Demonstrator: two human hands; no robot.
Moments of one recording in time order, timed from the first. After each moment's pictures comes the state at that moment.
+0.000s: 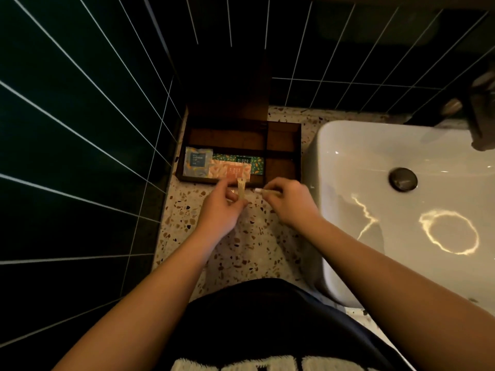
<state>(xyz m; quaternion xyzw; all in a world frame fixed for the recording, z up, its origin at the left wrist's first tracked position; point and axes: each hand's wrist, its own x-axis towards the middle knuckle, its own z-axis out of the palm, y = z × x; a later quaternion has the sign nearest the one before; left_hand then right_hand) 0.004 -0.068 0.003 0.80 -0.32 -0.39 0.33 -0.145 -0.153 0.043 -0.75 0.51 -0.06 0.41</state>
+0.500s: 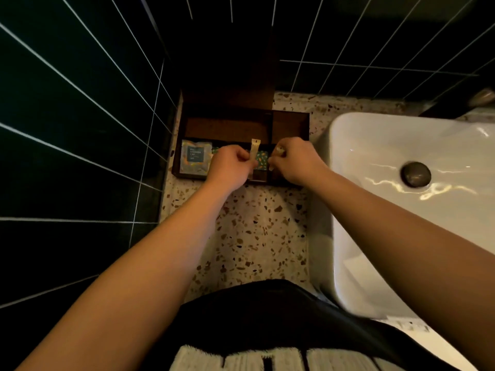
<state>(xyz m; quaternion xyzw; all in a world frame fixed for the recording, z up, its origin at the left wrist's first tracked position) 0.037 -0.158 0.002 0.81 -0.34 -0.39 0.26 -0.101 -0.234 0.039 -0.75 0.54 0.03 0.38</state>
